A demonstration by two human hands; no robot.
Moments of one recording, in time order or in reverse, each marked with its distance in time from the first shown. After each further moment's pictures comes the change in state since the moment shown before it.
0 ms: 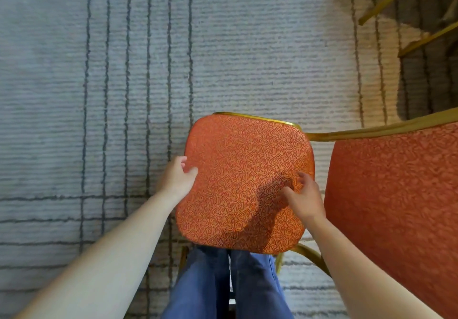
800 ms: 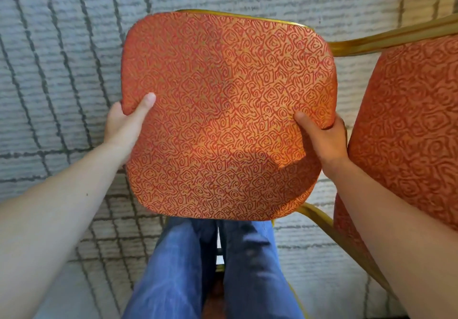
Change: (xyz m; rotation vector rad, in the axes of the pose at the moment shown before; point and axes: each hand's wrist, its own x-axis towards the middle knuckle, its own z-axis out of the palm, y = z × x) left_hand 0.087 -0.051 0.069 -0.329 0.137 -0.109; right_hand 0.116 0.090 0.033 0.463 0.068 0.116
